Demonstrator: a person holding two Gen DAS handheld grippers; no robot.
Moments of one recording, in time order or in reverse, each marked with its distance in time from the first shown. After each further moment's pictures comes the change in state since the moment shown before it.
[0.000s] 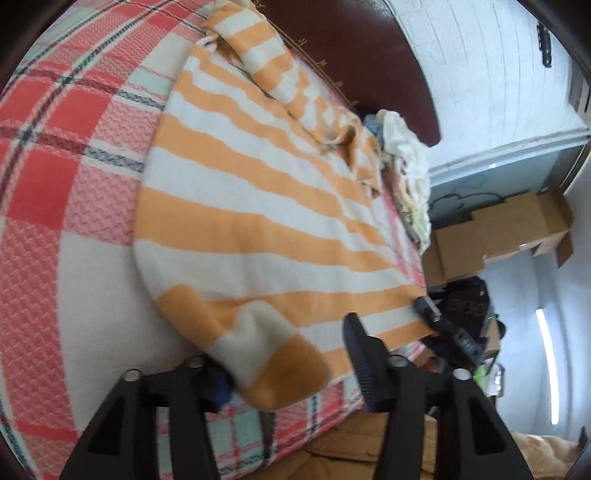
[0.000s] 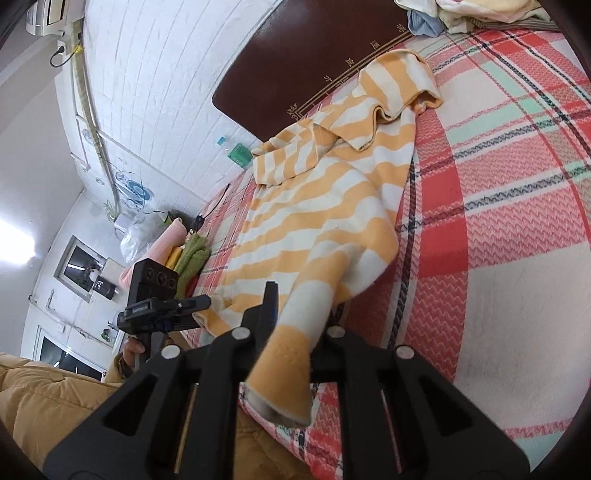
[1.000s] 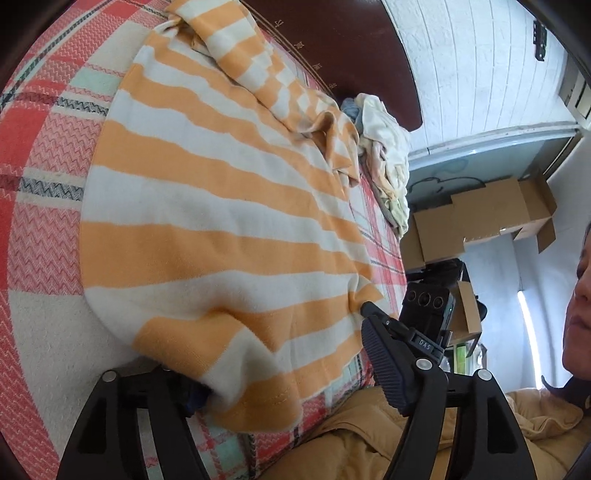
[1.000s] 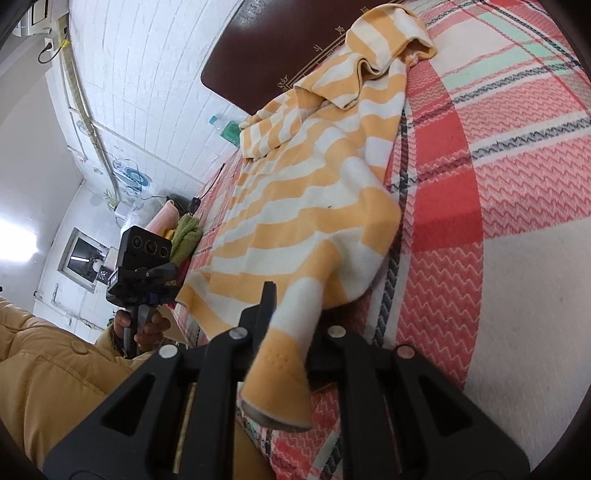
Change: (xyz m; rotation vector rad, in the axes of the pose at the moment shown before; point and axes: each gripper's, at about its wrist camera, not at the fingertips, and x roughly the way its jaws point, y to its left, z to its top) left arm 0.016 -0.004 0.016 0.012 0.081 -0.082; right arm 0.023 -0.026 -0.011 0.029 0.079 0.018
